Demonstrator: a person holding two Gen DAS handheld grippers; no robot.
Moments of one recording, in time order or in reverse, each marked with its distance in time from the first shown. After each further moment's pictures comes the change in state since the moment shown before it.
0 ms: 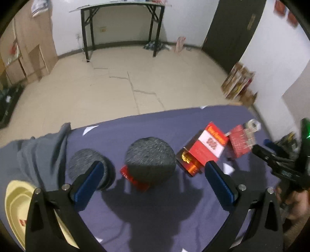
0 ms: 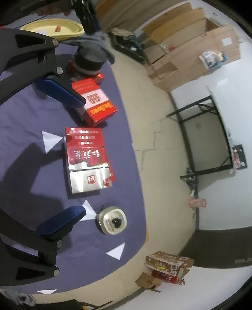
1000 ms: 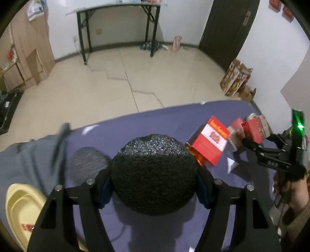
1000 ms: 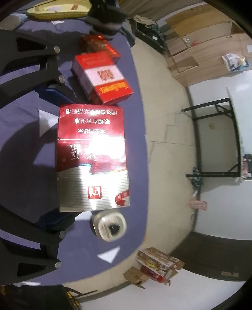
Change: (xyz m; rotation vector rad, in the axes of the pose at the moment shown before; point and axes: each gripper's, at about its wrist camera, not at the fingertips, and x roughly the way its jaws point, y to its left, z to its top) left arm -0.005 -0.005 -0.007 0.038 -0.011 -0.002; right arm 0.050 0.030 0.057 -0.126 0.029 -0.098
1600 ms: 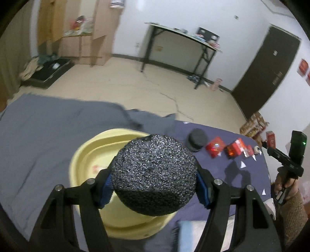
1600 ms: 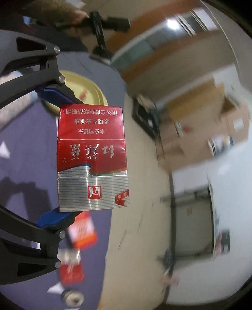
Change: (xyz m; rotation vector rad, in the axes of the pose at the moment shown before) left arm -0.229 0.208 -0.149 -0.373 -0.193 0.089; right arm -0.130 0.130 0.000 -0.233 -0.136 0.625
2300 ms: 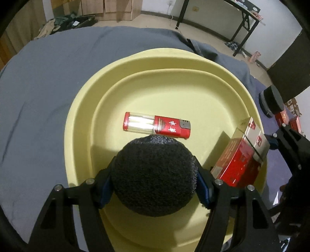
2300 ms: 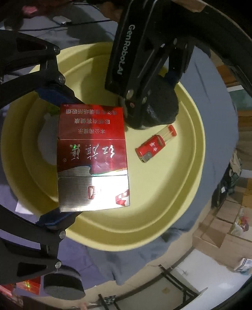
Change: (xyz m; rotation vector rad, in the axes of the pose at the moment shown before) left arm 0.163 0.077 -0.068 -0.100 0.290 0.194; right arm 0.295 0.222 -0.064 -0.669 0.537 -0.032
